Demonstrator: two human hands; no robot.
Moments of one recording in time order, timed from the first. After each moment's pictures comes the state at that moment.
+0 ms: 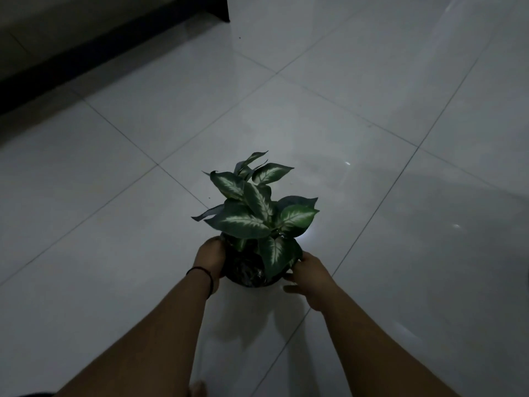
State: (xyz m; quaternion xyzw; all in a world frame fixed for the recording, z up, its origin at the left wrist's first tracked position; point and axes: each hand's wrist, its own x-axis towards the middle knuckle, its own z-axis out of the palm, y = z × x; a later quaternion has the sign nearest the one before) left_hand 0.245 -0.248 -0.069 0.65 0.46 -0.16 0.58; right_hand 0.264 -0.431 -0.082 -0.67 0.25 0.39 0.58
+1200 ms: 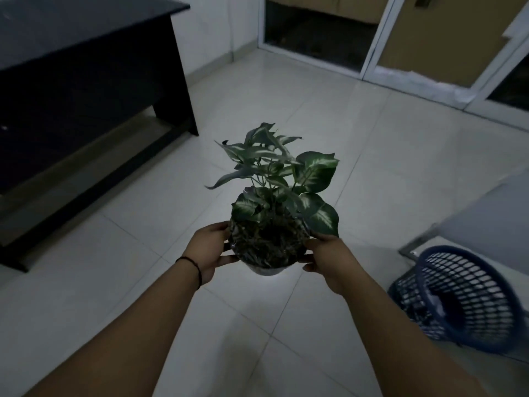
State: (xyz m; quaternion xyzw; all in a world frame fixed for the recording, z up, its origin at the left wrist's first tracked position) left_hand 0.297 -0.300 0.433 0.63 0.26 -0.16 0.71; right_hand 0.305 -0.518 0.427 -0.71 0.21 0.23 0.63
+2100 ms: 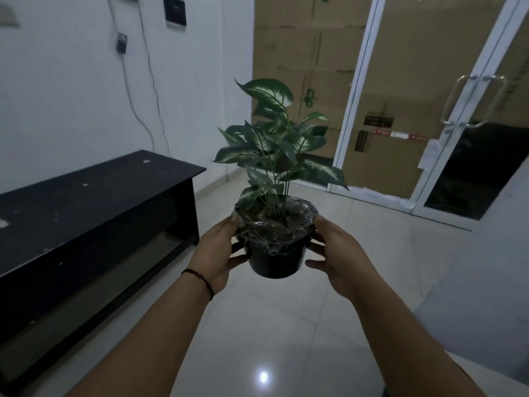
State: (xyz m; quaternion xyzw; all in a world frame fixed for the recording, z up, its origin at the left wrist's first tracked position) left_hand 0.288 -0.273 0.812 0.61 0.07 -0.02 0.79; right_hand 0.281 -0.466 0.830 -0.68 0.09 0.06 0.73
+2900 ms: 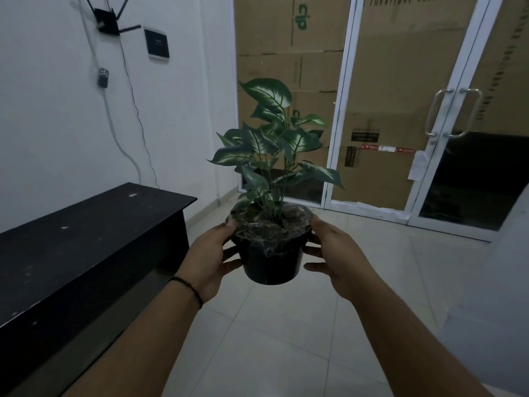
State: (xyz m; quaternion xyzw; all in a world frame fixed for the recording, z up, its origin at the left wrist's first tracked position) left_hand 0.385 -0.245 0.843 0.60 0.02 -0.04 0.80; right_hand 0.367 -0.445 0.860 -0.70 0.10 0.00 0.71
